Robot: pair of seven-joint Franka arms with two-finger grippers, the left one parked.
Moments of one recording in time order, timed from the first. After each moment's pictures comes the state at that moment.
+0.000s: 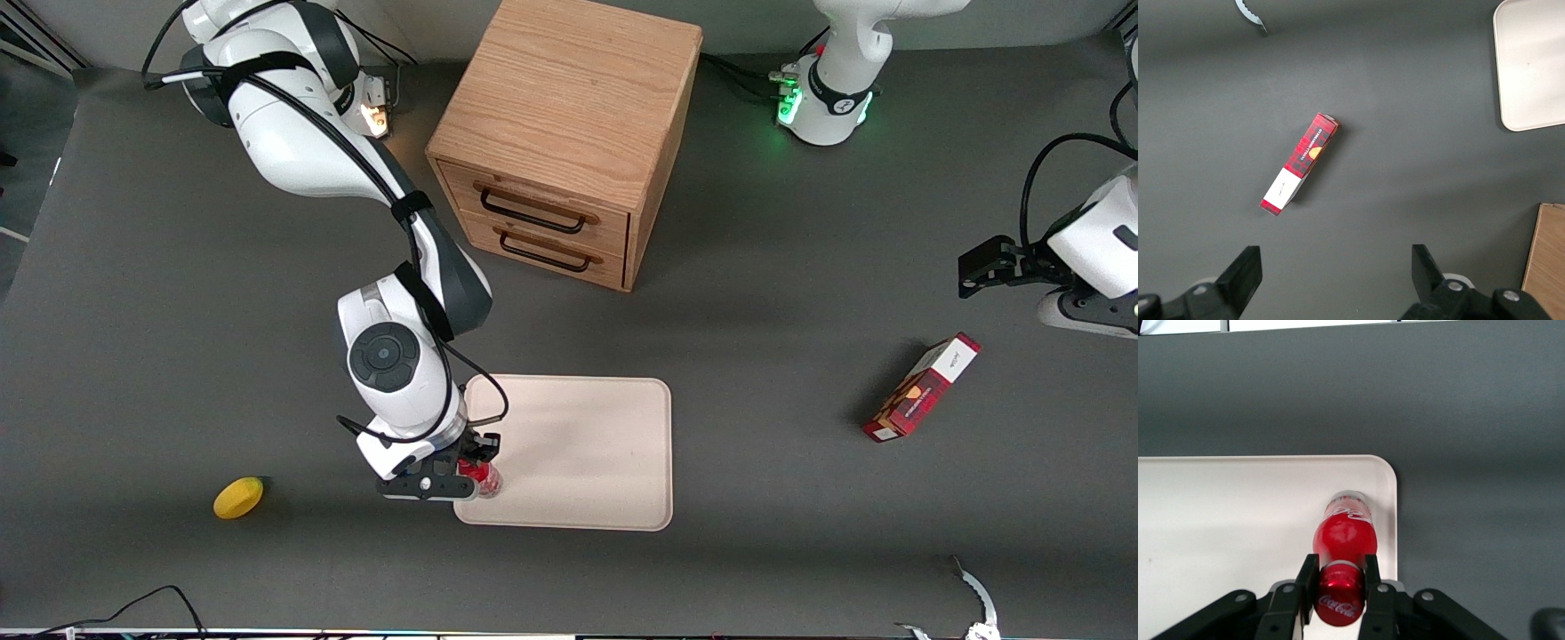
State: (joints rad) arm 0.48 0.92 -0.05 -0.96 -0.04 2.04 0.53
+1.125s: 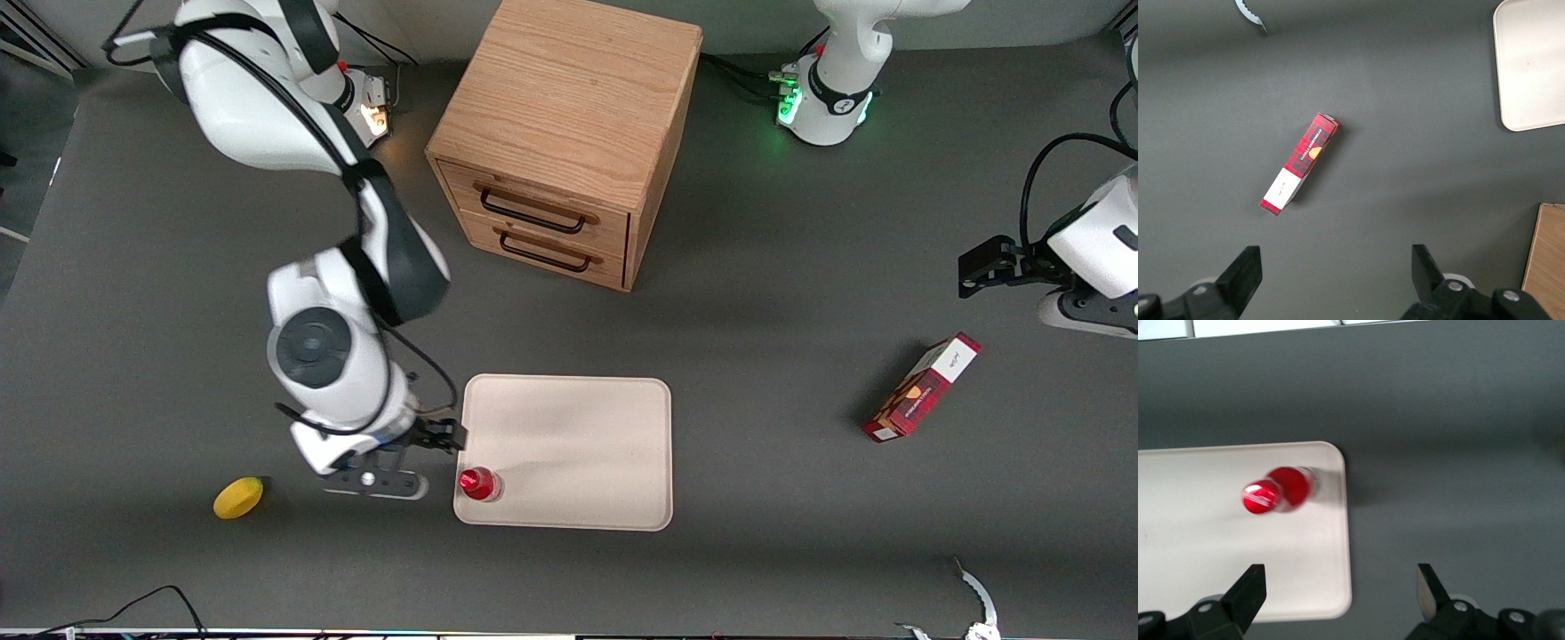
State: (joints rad) arm 0.40 0.78 -0.03 -0.93 -0.04 1.78 0.48
